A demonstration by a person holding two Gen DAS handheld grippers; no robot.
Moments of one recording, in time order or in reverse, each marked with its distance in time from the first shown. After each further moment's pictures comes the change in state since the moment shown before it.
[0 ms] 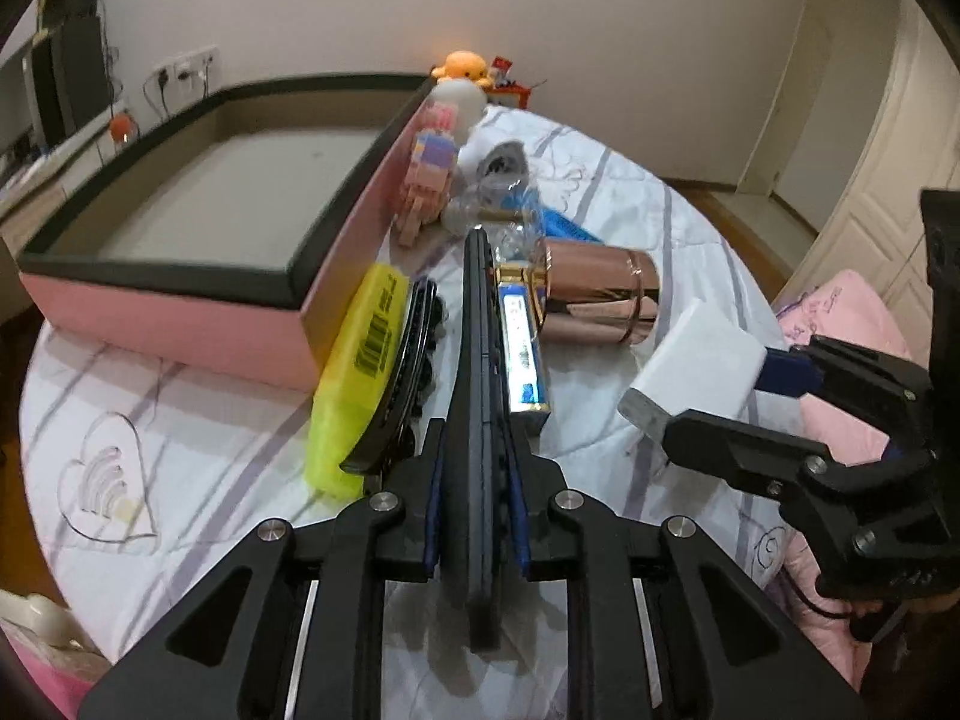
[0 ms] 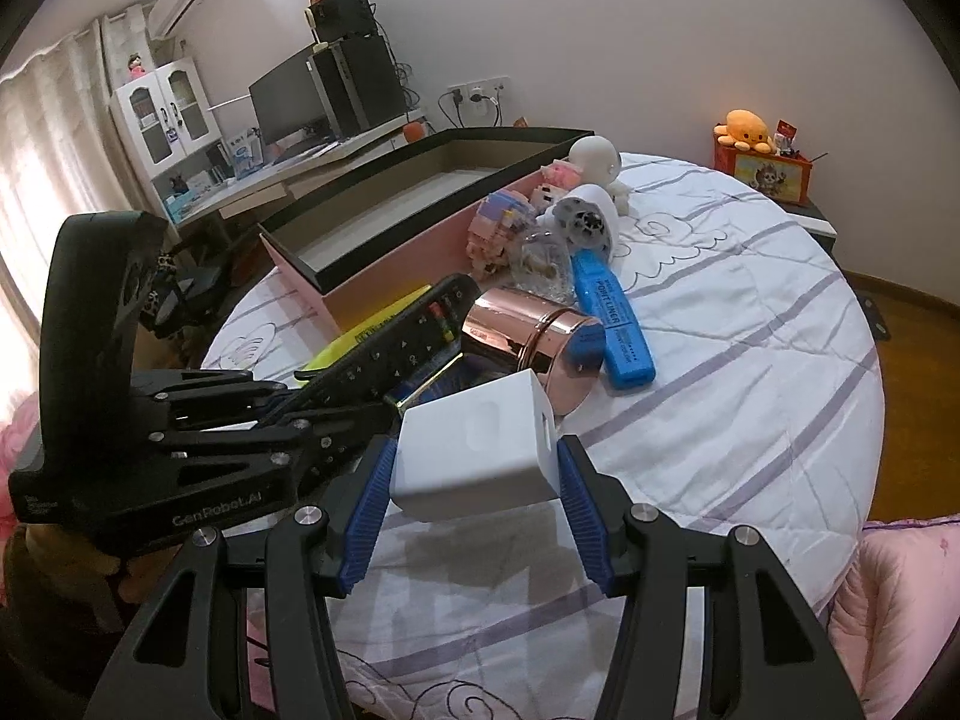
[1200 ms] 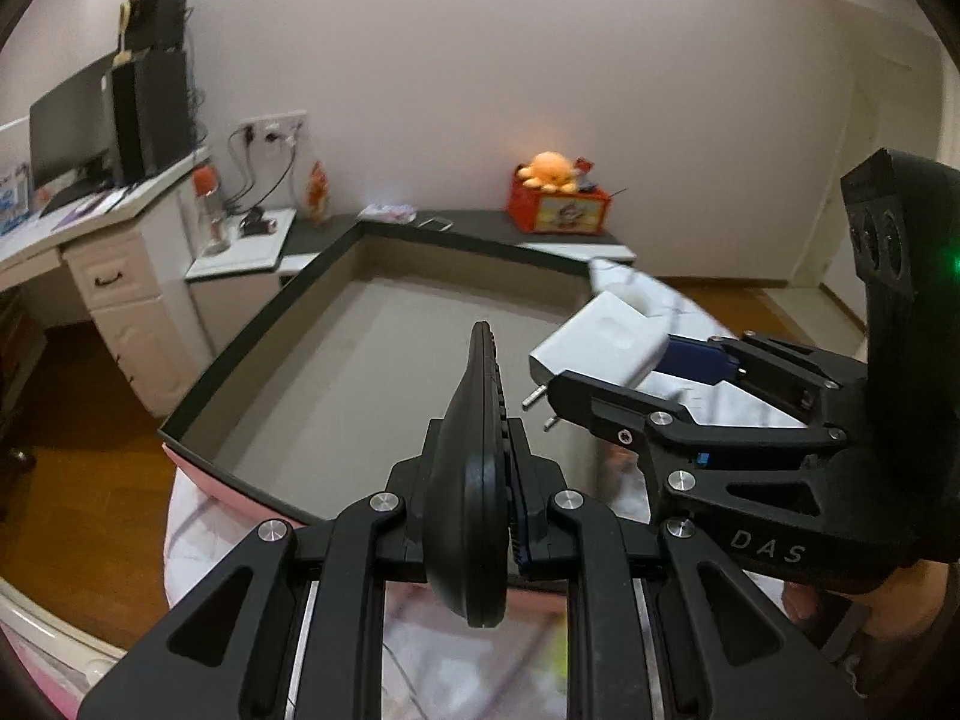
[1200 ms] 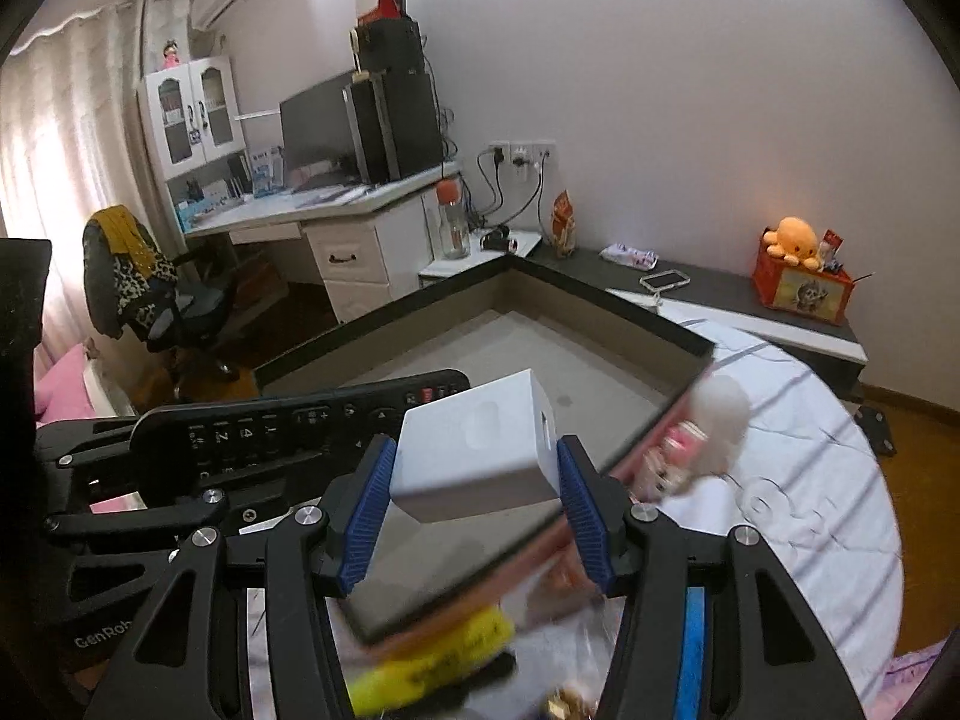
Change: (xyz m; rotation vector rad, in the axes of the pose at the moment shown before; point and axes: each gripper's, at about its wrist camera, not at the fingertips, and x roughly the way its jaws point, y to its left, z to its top) left arm -0.032 0.107 0.092 -0.119 -0.170 0.124; right arm 0.079 0.064 0.148 -0.137 -0.085 -0.016
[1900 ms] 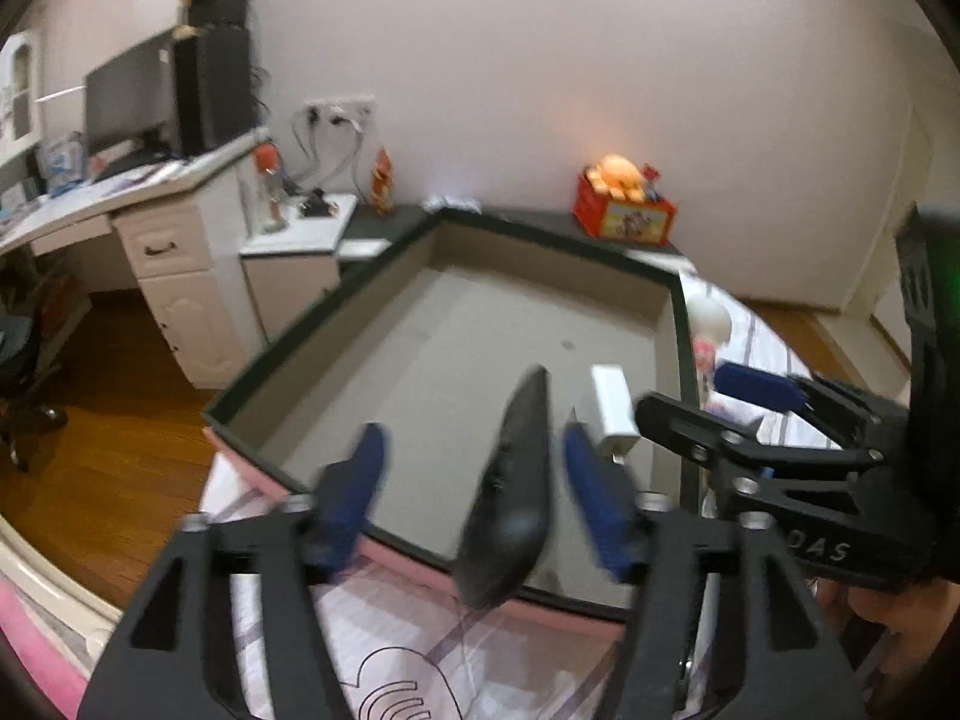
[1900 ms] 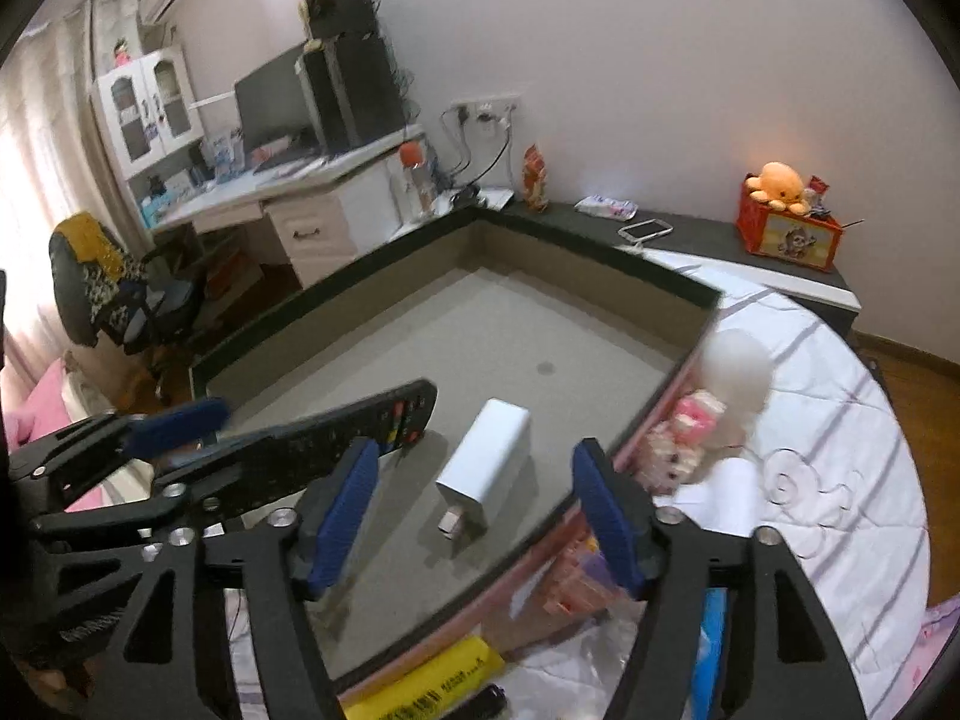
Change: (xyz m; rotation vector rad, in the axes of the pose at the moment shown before) left arm 0.002 0.020 -0.006 -0.099 -0.038 0.132; right arm 0.018 -0.019 -0.005 0.092 0.063 -0.056
